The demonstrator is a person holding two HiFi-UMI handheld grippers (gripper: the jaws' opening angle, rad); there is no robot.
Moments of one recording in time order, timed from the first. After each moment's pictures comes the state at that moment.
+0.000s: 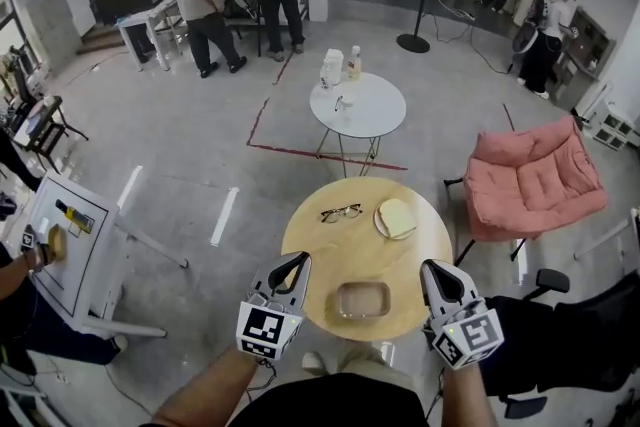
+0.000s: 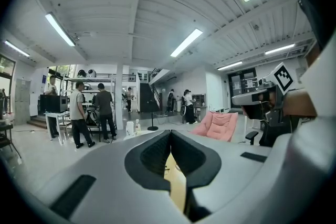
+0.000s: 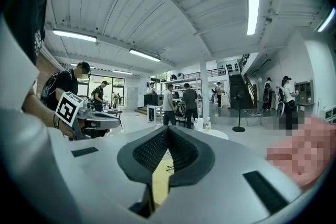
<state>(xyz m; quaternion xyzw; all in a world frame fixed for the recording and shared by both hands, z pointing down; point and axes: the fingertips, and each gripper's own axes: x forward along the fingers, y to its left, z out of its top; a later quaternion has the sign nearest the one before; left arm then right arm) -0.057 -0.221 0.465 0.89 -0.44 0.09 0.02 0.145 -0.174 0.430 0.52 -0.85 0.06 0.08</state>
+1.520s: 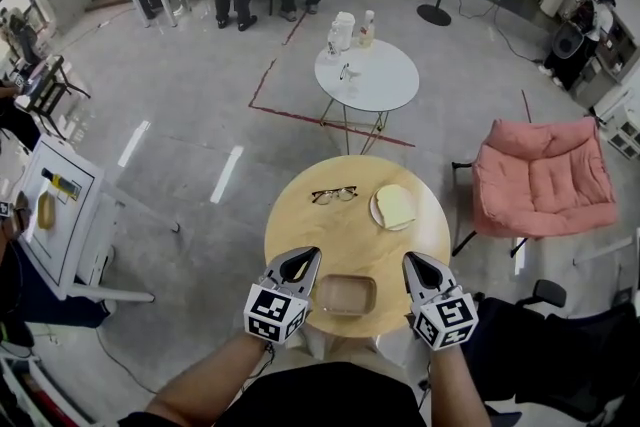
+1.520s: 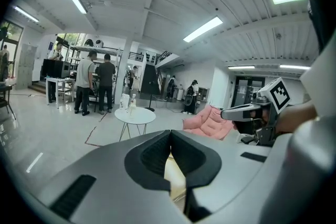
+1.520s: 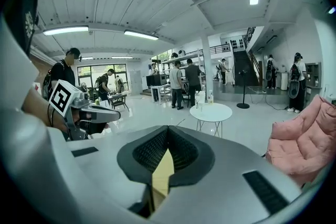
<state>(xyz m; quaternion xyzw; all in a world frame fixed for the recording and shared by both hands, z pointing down) 0.010 -0.260 0.575 0.88 -0.43 0.11 0.16 0.184 -0.246 0.560 0.48 -0.85 0.14 0.16</state>
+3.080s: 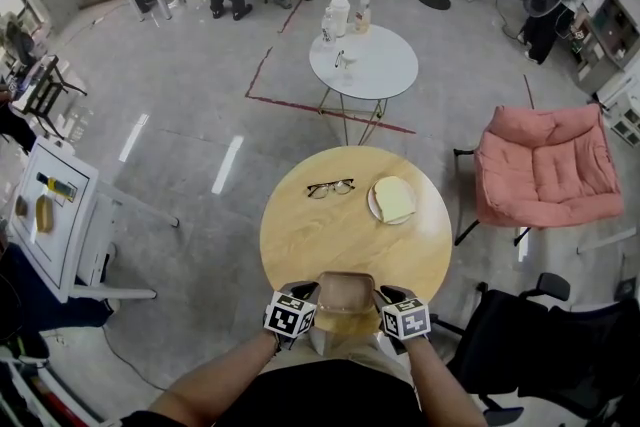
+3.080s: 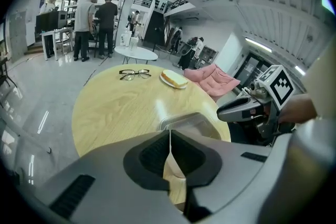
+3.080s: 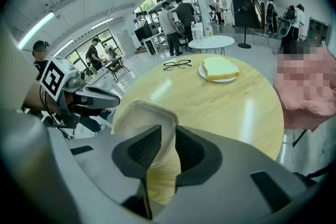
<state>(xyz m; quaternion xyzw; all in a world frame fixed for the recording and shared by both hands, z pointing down) 0.028 -0.188 0.786 0.81 -0.35 0.31 0.35 0.183 -0.175 0.786 0.43 -0.76 0.36 0.33</state>
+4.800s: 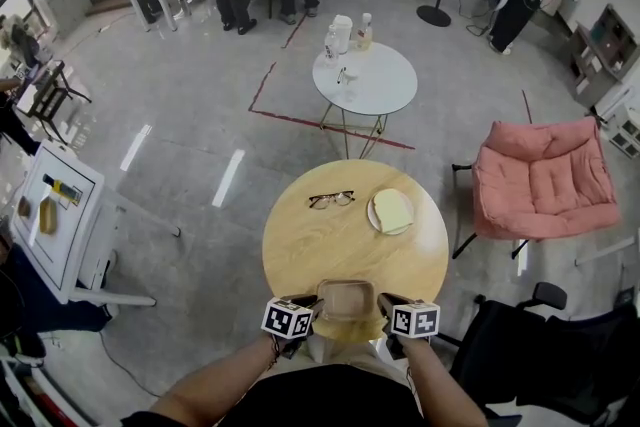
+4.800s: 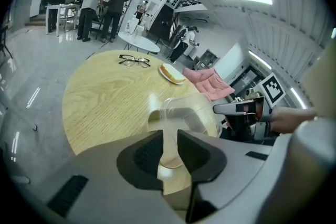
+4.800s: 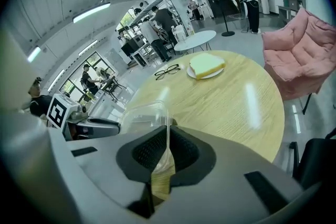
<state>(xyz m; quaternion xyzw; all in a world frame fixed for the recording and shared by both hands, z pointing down) 0.033 -0.164 0.788 0.79 -0.32 0.28 0.44 0.197 -0.180 0.766 0.46 -0.72 0.46 0.24</state>
